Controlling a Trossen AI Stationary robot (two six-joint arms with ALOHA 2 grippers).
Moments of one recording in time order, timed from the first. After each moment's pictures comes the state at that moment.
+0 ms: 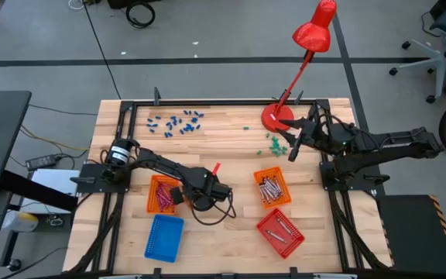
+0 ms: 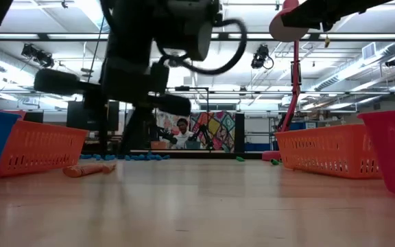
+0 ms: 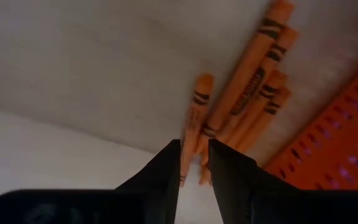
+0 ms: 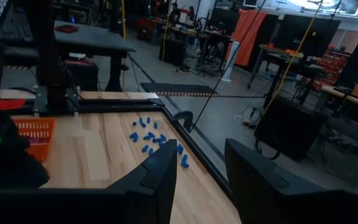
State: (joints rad) left arm -0.22 2.03 1.44 -1.13 -0.14 0.91; right arm 0.05 0.66 0.59 0.00 0.55 -0.18
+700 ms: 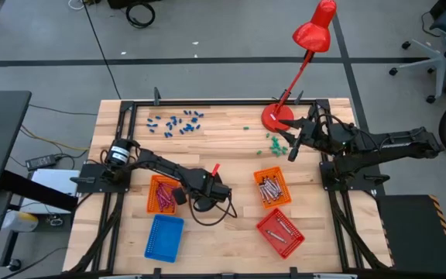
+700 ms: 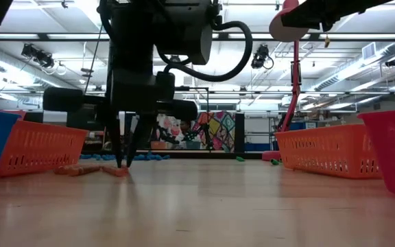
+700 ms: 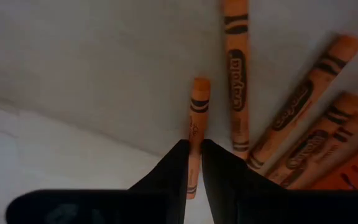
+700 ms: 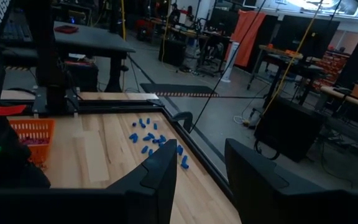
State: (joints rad) left arm -0.22 2.03 1.40 -1.00 -0.20 0.90; right arm 0.05 0.66 0.59 0.01 0.55 -0.19
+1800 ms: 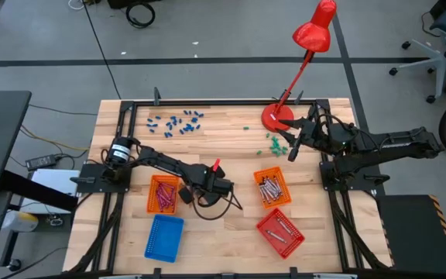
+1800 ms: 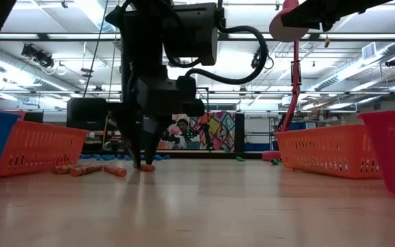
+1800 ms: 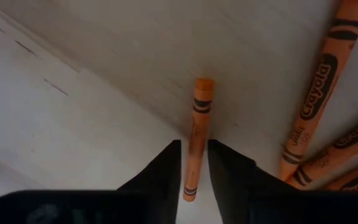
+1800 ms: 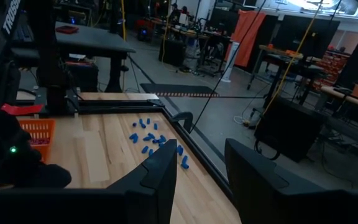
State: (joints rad) left arm -0.18 2.03 1.40 -0.93 -0.25 0.74; right arm 0.05 0.66 0.59 0.01 0.54 -0.18
